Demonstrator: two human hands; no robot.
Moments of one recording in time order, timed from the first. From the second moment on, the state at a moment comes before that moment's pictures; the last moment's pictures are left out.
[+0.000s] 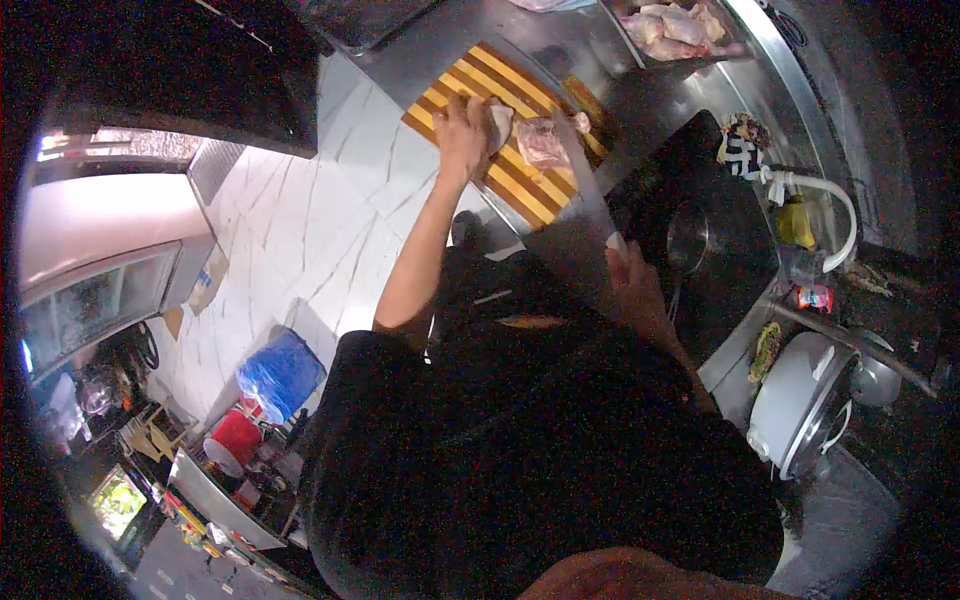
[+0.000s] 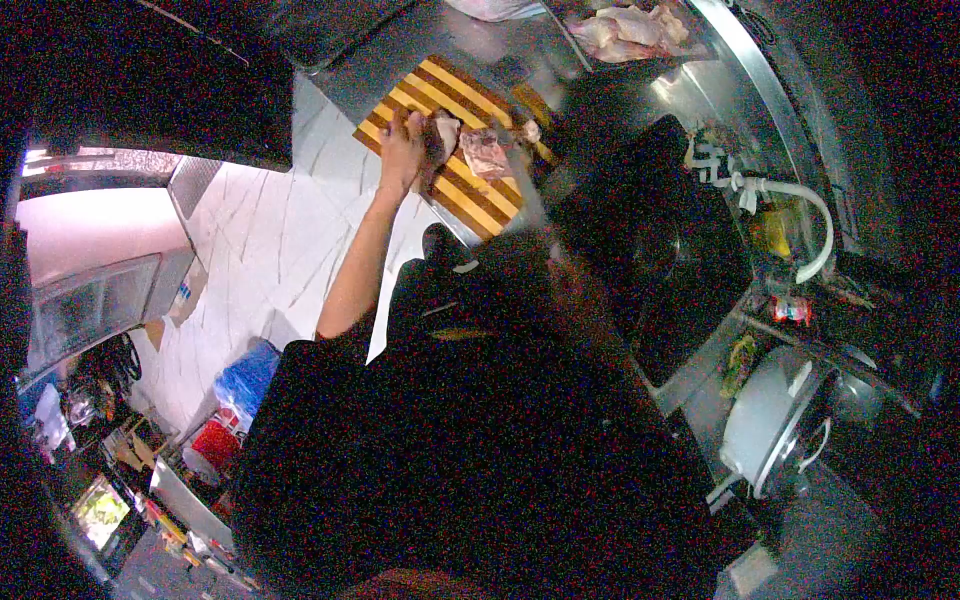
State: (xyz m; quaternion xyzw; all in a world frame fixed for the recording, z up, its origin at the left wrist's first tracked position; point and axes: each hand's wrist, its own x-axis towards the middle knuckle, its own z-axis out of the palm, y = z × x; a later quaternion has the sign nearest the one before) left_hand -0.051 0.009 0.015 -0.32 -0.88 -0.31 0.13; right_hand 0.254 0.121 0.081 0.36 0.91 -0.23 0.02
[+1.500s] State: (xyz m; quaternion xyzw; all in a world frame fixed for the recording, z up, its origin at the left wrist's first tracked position) left_hand -0.037 -0.027 -0.003 0.06 -0.37 -0.74 -0.56; right_hand 0.188 0.108 0.089 0.22 0.84 -0.49 0.07
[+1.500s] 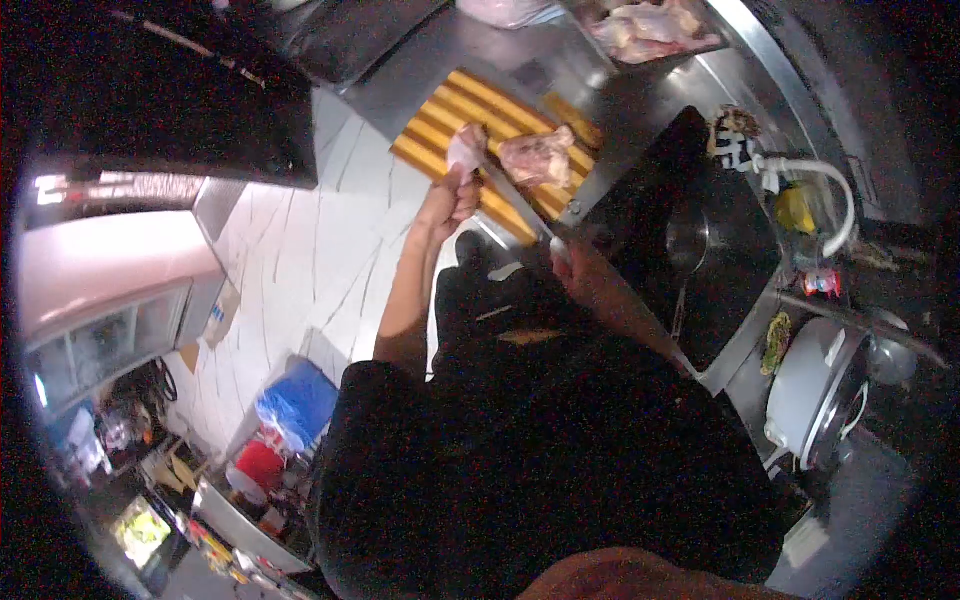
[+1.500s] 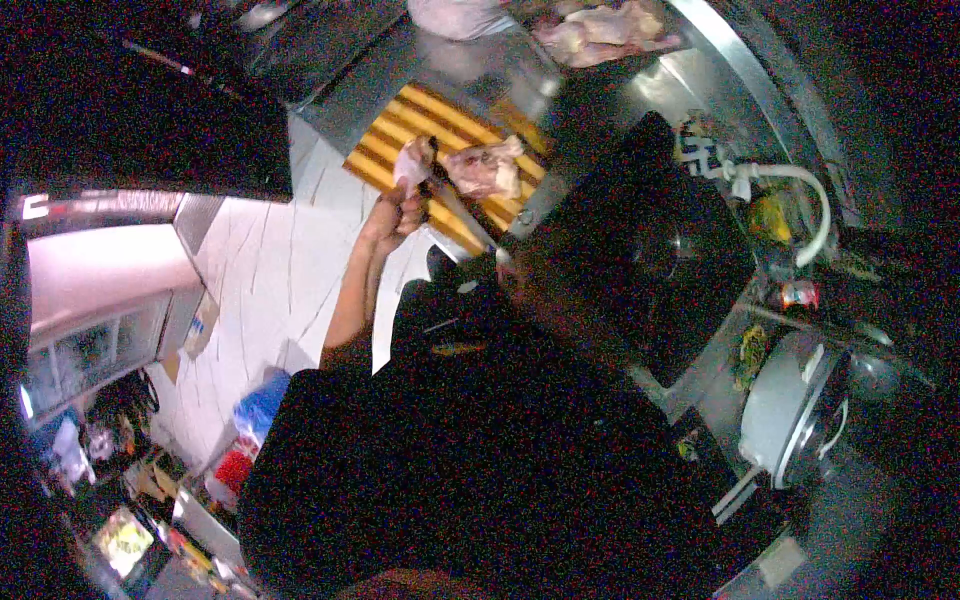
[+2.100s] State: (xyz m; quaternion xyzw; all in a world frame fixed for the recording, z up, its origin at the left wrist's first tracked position) left_hand -0.031 0.067 0.085 -0.45 -0.86 -0.19 -0.15; right_hand 0.324 0.157 0.012 -0.06 0.83 0.52 -0.20
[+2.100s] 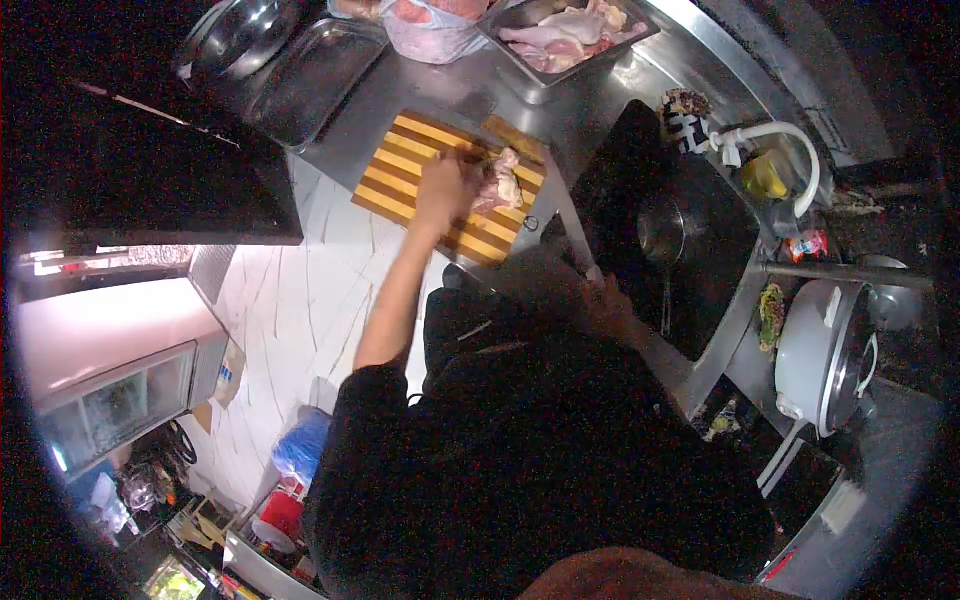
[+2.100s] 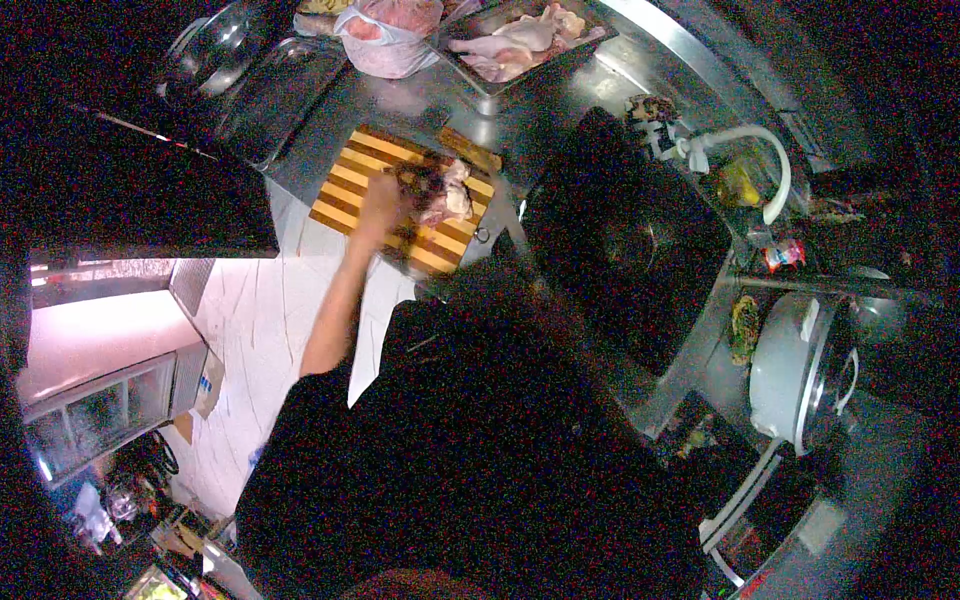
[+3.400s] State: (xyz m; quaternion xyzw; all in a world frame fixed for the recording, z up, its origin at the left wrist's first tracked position) left_hand -0.051 0.037 -0.036 -0.12 -0.68 -0.60 -0.41; right_hand 0.241 0.133 0.080 0.25 0.93 -0.26 0.03
